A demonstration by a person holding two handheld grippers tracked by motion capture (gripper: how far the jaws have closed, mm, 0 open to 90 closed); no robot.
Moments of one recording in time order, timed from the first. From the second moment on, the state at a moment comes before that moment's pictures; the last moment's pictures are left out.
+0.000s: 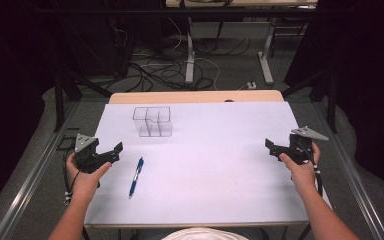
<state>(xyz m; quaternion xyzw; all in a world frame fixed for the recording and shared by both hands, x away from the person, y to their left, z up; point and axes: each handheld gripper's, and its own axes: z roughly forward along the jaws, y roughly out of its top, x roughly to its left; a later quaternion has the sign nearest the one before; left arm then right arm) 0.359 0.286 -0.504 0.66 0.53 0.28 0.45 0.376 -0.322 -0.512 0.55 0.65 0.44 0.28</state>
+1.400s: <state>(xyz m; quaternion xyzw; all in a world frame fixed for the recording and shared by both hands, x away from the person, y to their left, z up) 0.452 0.278 -0.474 0.68 0.52 0.24 0.46 0.371 -0.311 -0.517 0.53 0.67 0.43 0.29</state>
